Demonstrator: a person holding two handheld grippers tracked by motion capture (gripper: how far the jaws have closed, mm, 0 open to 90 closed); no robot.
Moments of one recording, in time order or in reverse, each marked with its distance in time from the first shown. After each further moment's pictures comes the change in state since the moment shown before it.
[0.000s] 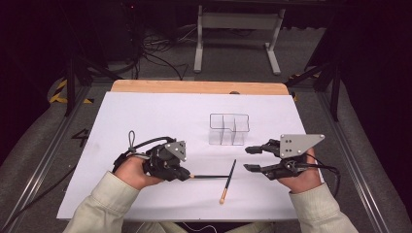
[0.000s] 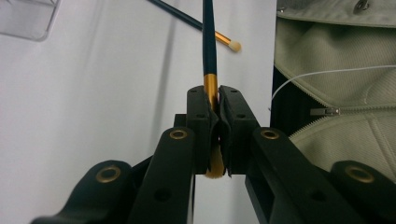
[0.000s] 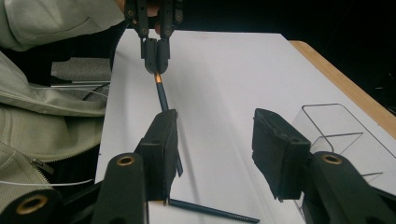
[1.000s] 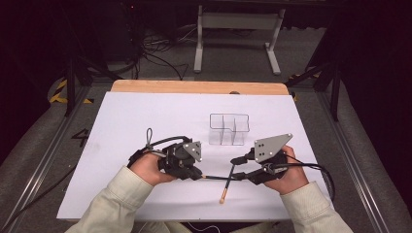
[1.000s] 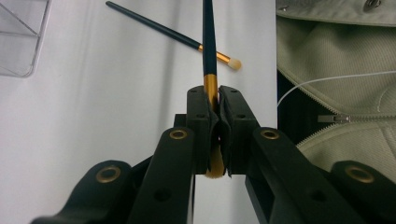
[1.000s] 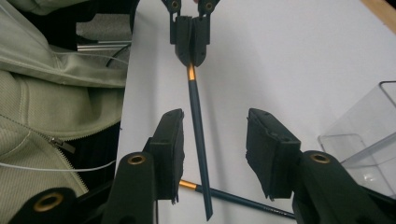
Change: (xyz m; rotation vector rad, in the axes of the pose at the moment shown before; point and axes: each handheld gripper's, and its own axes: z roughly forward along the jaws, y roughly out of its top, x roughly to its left) left arm 0.004 0.026 0.021 0.034 -0.024 0.056; right arm 0.005 0.006 0.044 0.200 0.129 0.011
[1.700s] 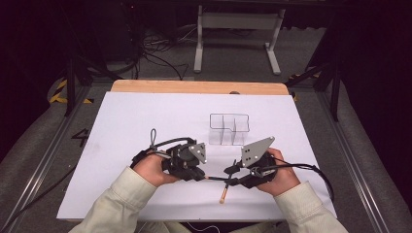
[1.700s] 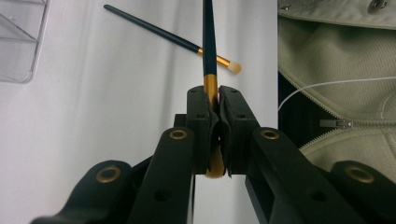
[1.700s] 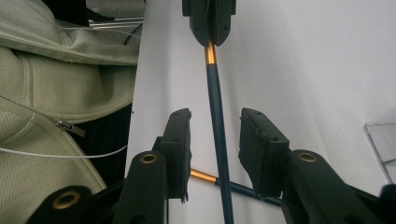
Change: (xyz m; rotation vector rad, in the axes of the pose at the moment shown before) left arm -0.004 0.010 0.004 0.025 0.015 0.013; right arm -0.001 -0.004 0.028 0.092 0.081 0.016
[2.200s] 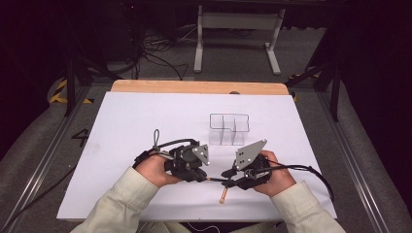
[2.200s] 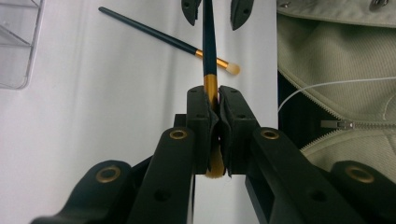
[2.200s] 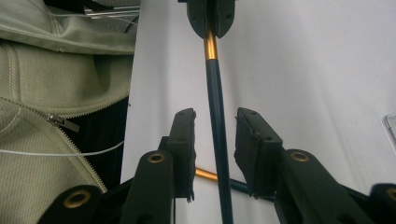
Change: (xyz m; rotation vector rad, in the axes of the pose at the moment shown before) left arm -0.003 0.005 0.005 0.012 0.005 0.019; right arm -0.001 -0.002 0.016 0.045 0.011 0.005
